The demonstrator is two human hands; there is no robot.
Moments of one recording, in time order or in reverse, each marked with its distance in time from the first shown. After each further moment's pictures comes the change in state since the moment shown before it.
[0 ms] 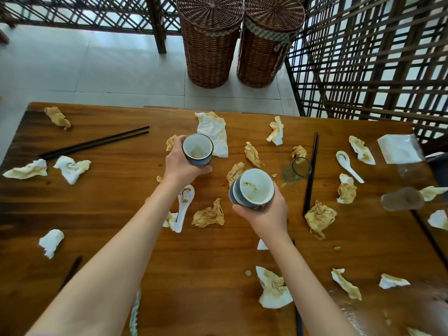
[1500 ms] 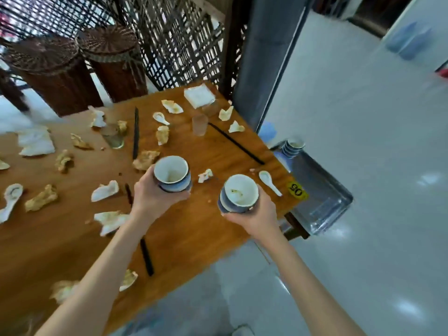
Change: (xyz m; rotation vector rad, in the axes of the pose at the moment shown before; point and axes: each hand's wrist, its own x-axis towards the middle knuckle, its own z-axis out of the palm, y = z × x) left_hand -0.356 0.173 0.197 -0.012 -0.304 0.338; right_hand -0.262 0.145 -0.355 0.079 0.343 0.075
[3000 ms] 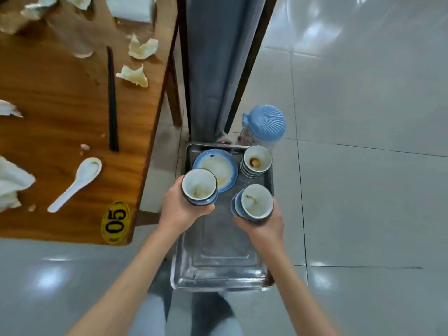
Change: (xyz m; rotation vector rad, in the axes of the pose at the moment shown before) left_hand 0.056 0.136 0.563 -0.174 0.303 -0.486; right_hand 0.363 0.307 -0.342 -0.192 -0.377 0.052
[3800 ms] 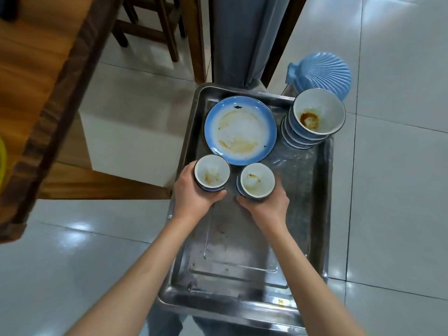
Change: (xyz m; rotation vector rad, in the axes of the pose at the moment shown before) left_hand 0.054 -0.185 0.119 0.118 0.246 -0.091; right_hand 0.102 0.187 0.124 -0.046 -0.128 0.010
